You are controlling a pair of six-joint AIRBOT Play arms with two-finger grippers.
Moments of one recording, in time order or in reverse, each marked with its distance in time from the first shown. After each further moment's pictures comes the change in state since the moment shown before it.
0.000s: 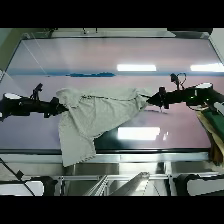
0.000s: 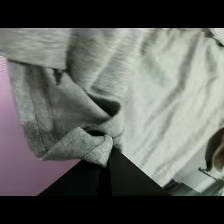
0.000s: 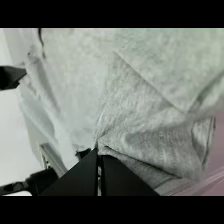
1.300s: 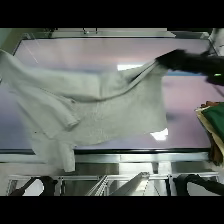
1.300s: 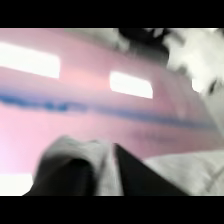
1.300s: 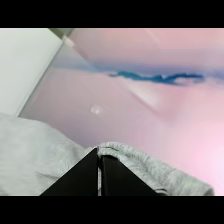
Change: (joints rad) left arm 0.216 0.459 0.194 -0.205 0.020 0.087; right arm 0.122 0.257 0.143 0.101 -0.342 -0.159
